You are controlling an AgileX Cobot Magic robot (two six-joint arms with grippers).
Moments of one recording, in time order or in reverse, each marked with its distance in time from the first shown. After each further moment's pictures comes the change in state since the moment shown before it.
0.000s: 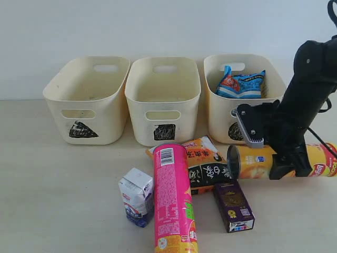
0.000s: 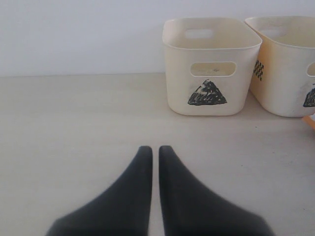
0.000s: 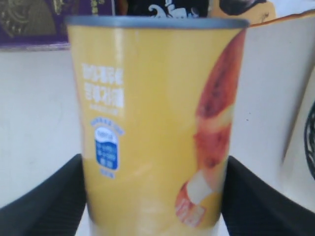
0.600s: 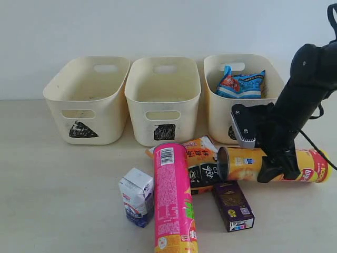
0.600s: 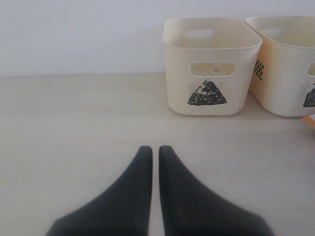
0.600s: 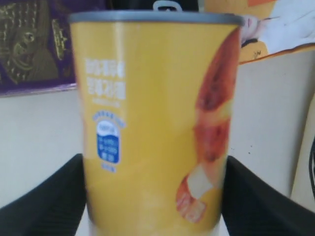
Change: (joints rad) left arm 0.000 0.000 0.000 0.000 0.000 0.000; right arm 0.000 0.043 -0.006 0.117 -0.015 -0.048
